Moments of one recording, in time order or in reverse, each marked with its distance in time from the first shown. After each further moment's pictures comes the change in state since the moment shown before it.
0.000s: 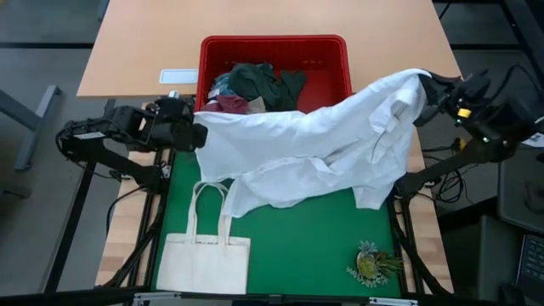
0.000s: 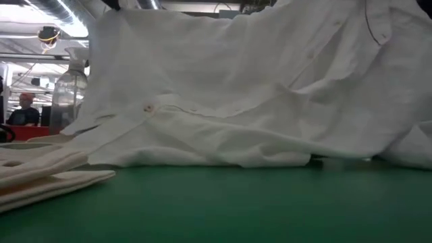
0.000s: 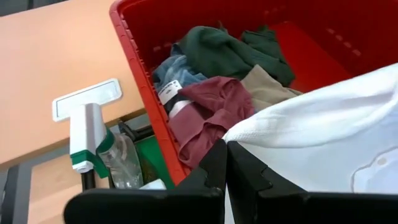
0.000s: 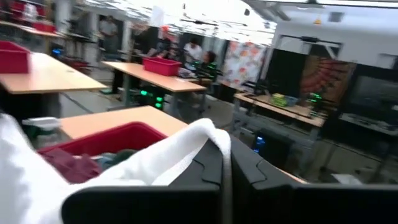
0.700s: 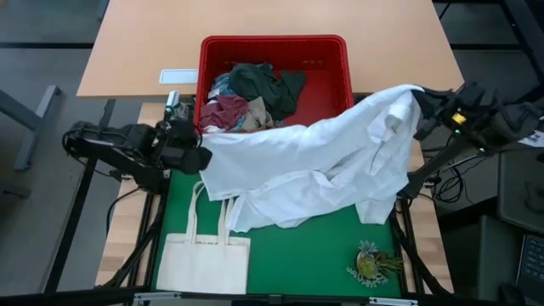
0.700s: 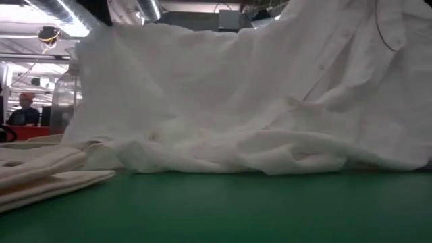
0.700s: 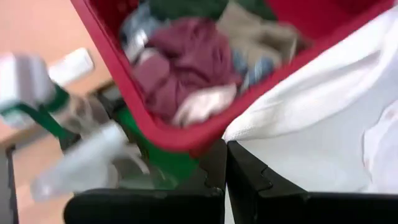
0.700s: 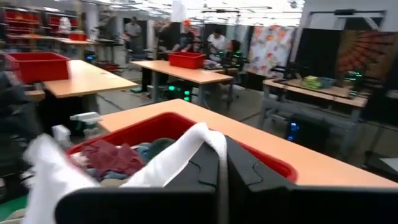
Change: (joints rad) left arm -0.147 0.000 -0.150 0.000 0.087 -0.078; right arm 0.348 -0.001 0.000 -0.302 0.233 0.432
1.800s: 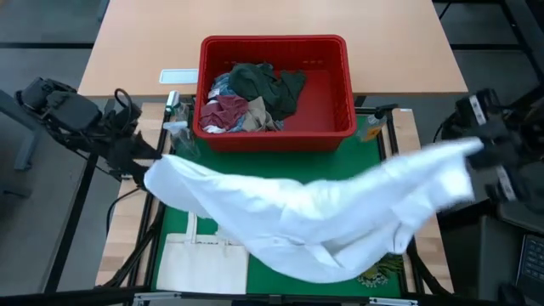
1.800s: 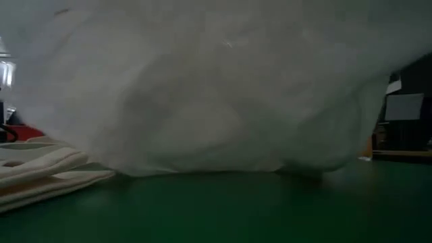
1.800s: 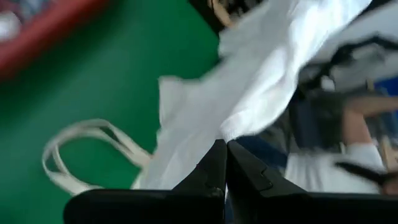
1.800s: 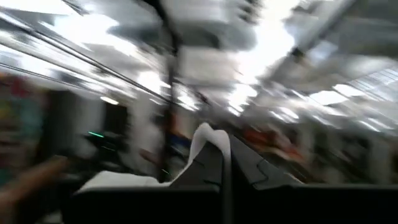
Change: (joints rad) left arm -0.201 -0.102 0.577 -0.021 0.603 0.020; right arm 0.376 0.251 0.225 0.836 -0.650 -0.679
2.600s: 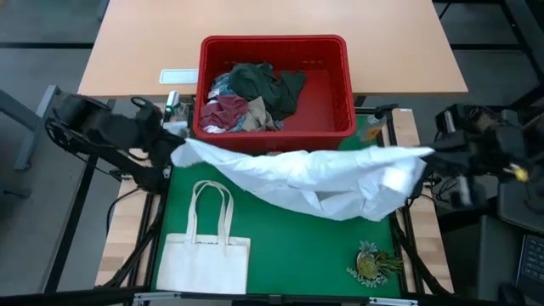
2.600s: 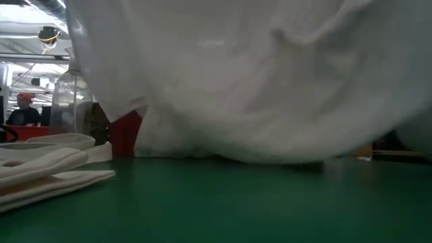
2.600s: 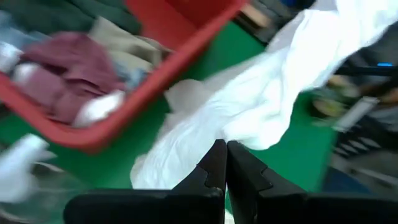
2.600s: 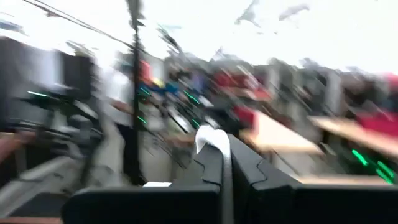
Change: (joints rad) left arm 0.074 0.025 -0.154 0.020 -0.277 0.161; right arm -0.001 0.053 0.000 -0.189 0.166 0.198
